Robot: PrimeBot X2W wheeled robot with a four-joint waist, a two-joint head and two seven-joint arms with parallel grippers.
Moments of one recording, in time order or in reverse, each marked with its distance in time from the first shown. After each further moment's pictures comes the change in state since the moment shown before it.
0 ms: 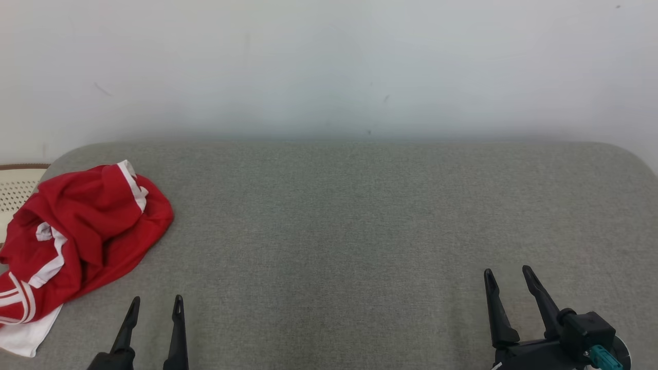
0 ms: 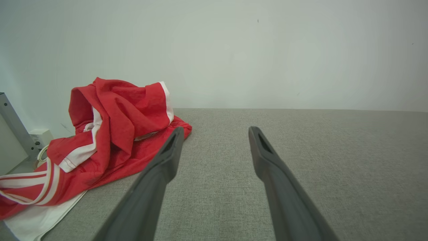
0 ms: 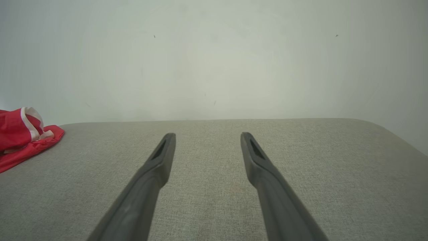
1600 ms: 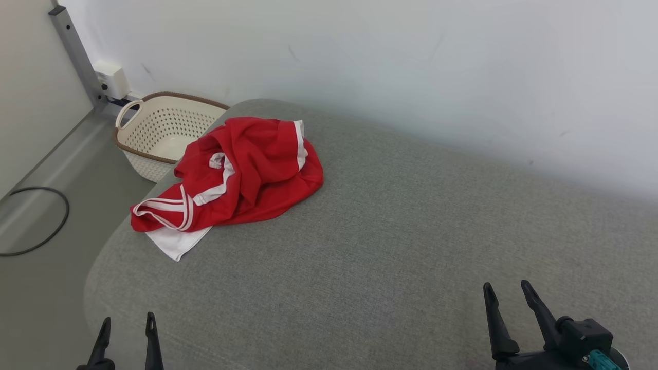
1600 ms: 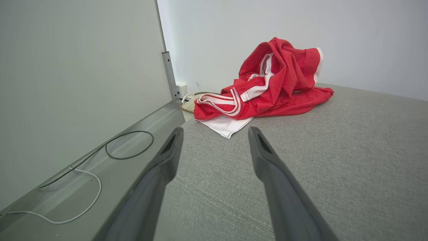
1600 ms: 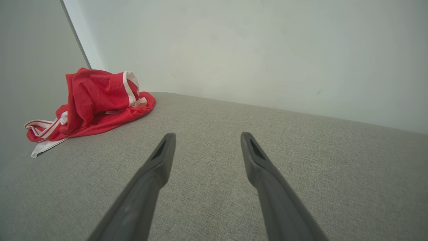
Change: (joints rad) left arm 0.033 0.035 0.026 0.032 -0.007 0.102 0.032; right arm 0.039 0.014 -0.015 -0.016 0.009 0.000 0.070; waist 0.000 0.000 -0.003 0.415
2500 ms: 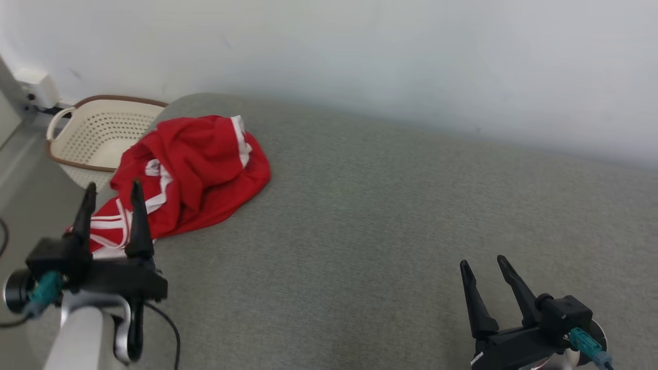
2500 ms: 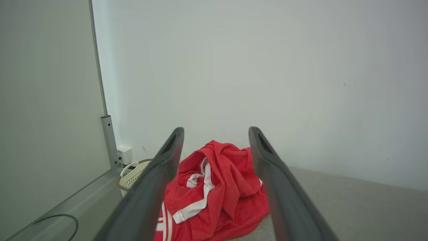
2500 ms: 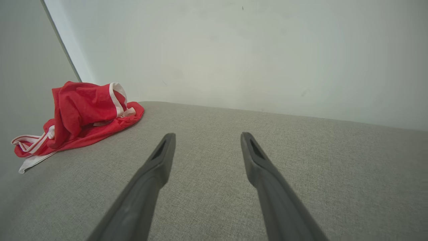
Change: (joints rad) left arm -0.386 0.023 -0.009 0.111 -0.098 -0.096 -0.024; right arm -0.087 -0.018 0.088 0.029 0.034 0.000 -0.026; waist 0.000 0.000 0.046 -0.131
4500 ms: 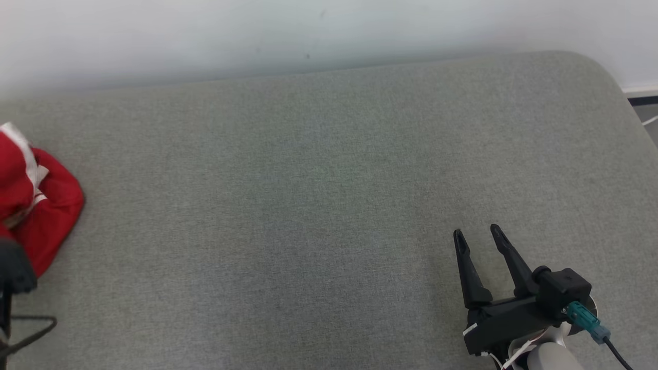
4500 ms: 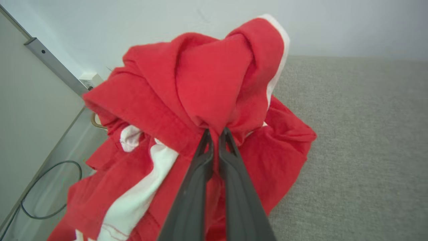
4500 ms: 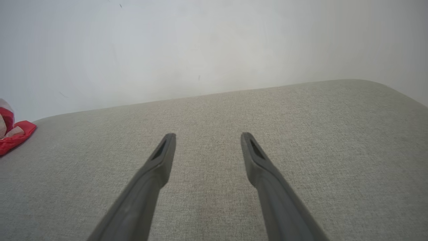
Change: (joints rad) left arm -0.494 0.285 -0.039 0.943 -0.040 -0.048 0.090; right arm -0.113 -0.006 0.039 0.051 0.056 0.000 -0.045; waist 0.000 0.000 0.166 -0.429
